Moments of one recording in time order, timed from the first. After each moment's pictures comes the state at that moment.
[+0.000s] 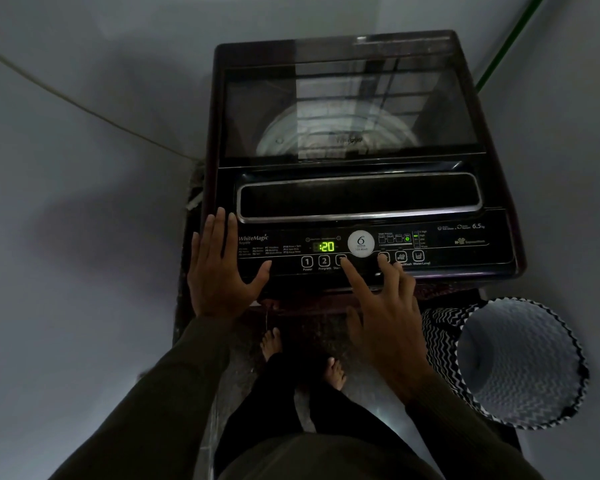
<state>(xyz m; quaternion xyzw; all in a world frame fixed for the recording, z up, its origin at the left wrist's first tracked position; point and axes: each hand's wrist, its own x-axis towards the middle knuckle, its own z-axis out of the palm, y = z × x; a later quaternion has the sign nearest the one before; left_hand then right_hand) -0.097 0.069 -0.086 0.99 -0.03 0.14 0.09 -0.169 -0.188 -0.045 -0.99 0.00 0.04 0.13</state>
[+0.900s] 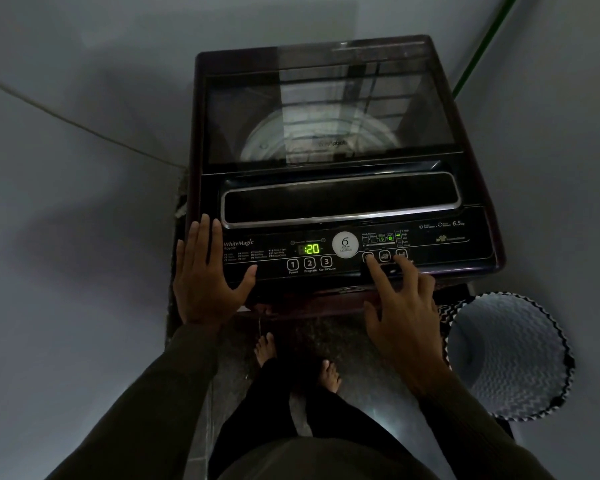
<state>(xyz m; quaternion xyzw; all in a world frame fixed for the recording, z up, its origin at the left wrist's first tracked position) -0.097 0.068 -0.086 0.99 -0.03 0.14 0.09 -0.171 -0.227 -0.048 -0.99 0.06 0.03 0.13</state>
